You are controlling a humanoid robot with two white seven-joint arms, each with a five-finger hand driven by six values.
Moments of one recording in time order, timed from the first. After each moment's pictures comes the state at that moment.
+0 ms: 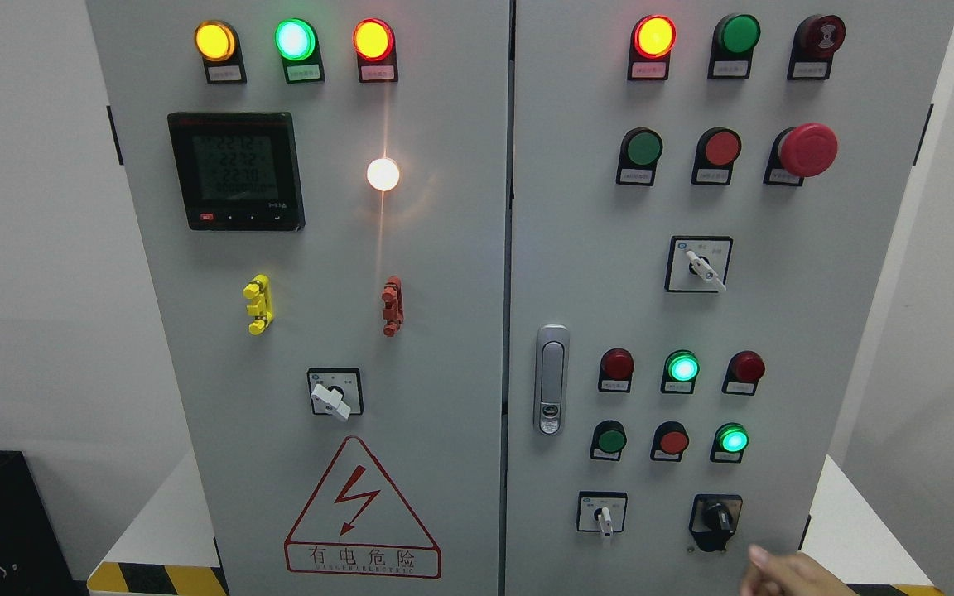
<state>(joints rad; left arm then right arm) 0.04 -0.10 -0.07 -0.08 0.08 -0.11 0.18 0.13 0.10 0.00 -0.15 -0.04 -0.10 0.16</state>
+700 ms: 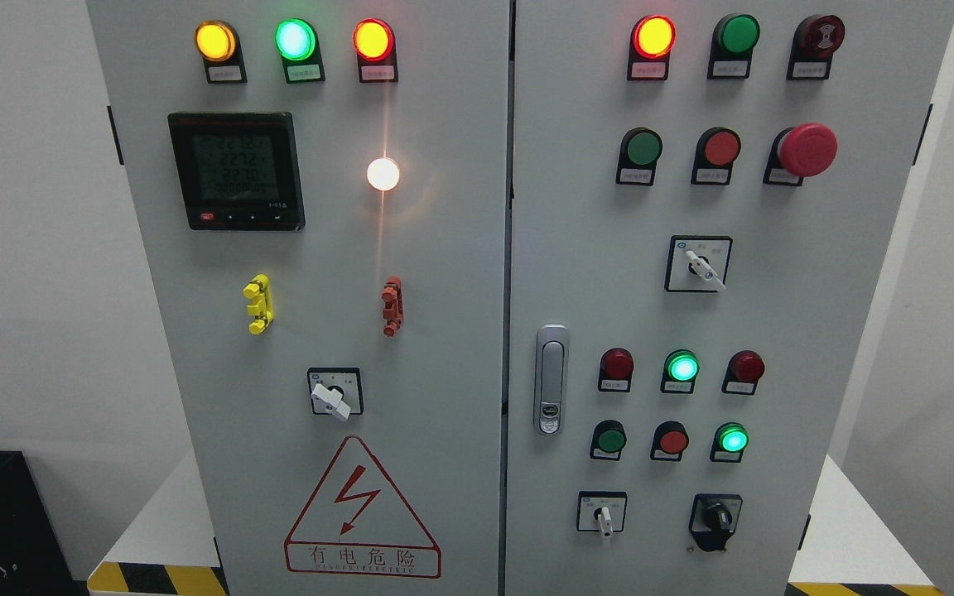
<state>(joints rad) 0.04 -0.10 -0.07 -0.08 0.08 -0.11 0.18 0.11 0.08 0.00 -0.12 -0.04 -0.11 0.18</state>
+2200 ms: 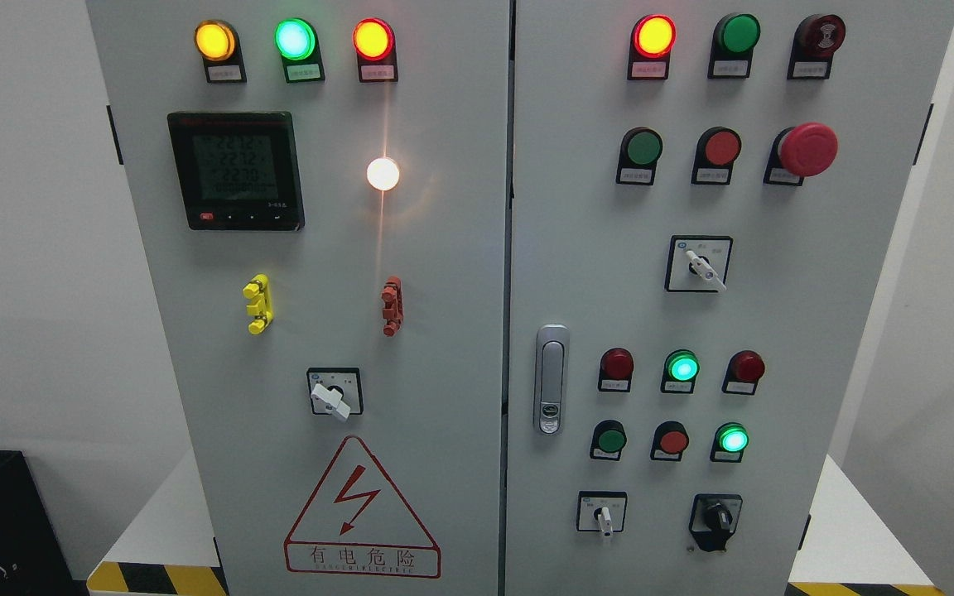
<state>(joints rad) 0.04 -0.10 -0.07 -0.08 0.08 -0.11 0.17 0.17 0.09 -0.06 -0.72 0.41 -0.04 0.17</state>
